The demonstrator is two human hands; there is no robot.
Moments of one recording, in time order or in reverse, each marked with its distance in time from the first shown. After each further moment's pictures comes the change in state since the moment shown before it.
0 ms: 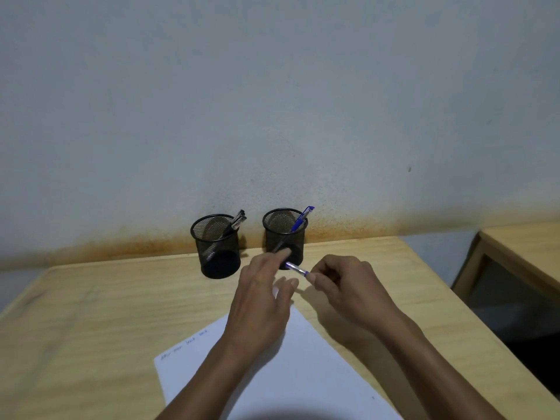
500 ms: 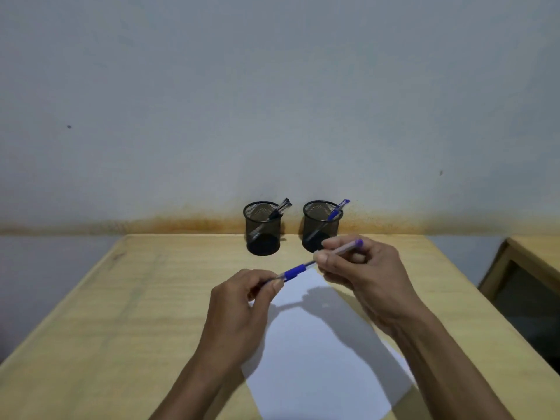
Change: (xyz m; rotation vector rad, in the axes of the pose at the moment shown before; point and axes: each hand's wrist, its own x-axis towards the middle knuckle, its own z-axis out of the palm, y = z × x) left_hand -0.087 0.011 -0.094 -0.091 0.187 -0.142; right_hand -0.071 -0.088 -0.008 0.919 -0.039 0.060
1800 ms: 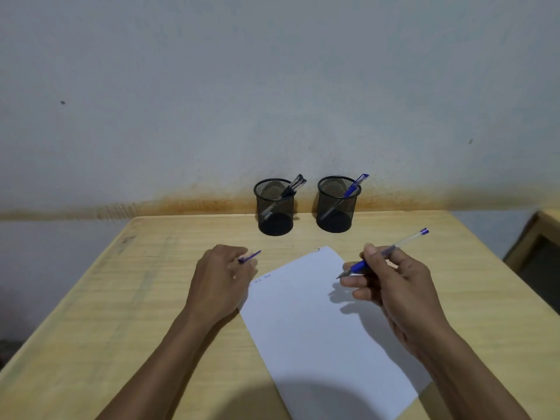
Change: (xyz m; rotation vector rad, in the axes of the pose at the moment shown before) left_hand 0.038 -0.089 -0.017 0.248 -0.057 -0.114; right_hand -0.010 0.051 -0.004 0.078 0.224 0.140
